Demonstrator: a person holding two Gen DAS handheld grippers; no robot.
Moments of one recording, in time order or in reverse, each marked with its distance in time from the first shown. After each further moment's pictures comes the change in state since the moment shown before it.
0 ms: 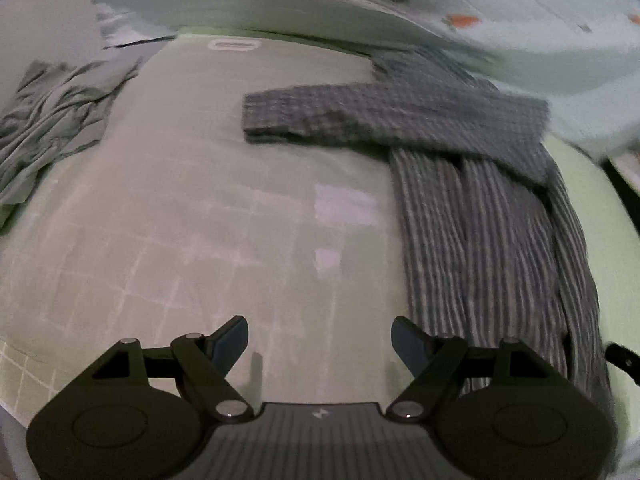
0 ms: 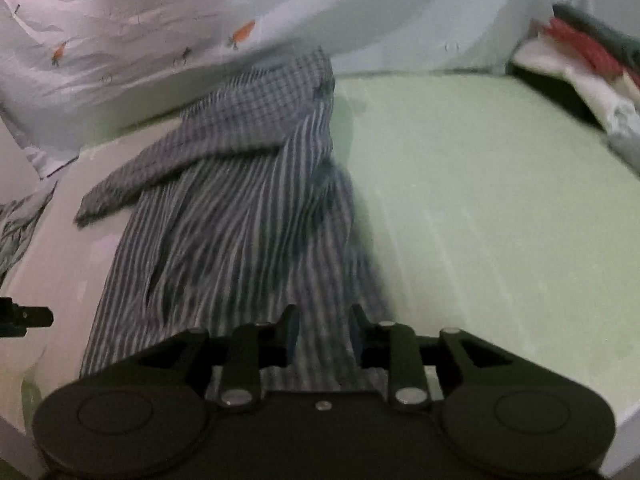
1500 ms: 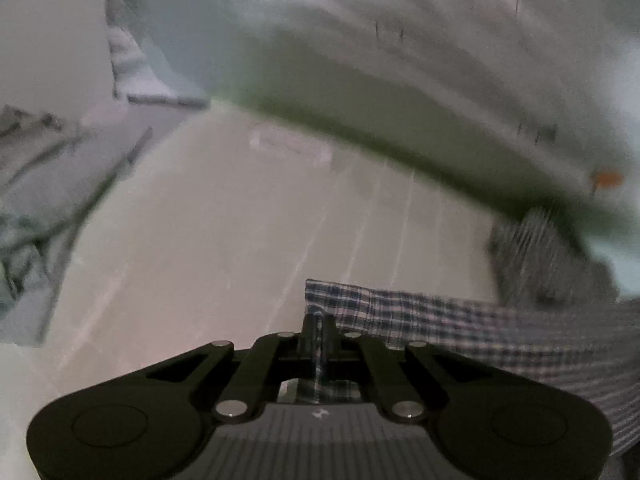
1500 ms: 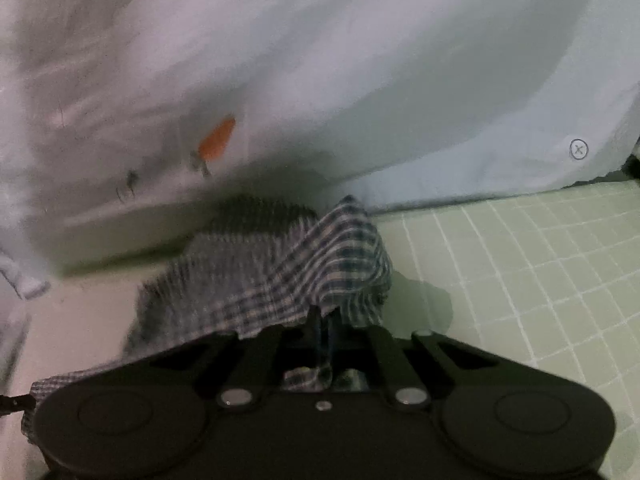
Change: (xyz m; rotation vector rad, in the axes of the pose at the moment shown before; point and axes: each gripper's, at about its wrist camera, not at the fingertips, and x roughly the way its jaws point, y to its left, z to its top) left arm 0.108 0.064 0.198 -0.213 -0.229 0.027; right arm 0.215 0.026 0.255 0.053 -0.136 0.117
